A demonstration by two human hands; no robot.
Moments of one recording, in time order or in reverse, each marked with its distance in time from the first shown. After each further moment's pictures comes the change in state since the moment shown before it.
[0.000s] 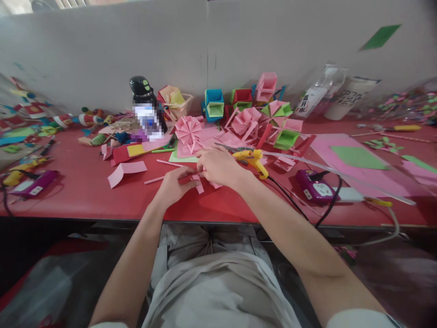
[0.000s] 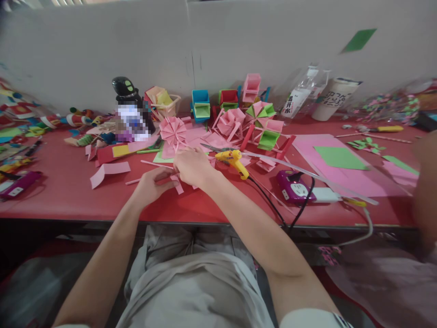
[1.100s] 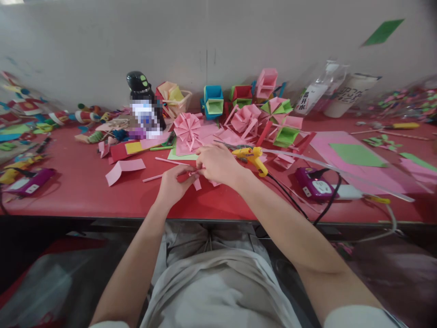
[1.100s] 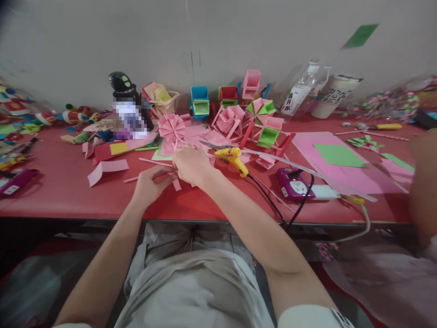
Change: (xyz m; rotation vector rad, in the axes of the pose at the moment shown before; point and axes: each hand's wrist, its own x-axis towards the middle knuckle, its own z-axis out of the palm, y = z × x) left_hand -0.004 0.000 0.009 0.046 0.160 0.018; right_hand 0.000 -0.001 0.003 -0.020 0.003 0.027
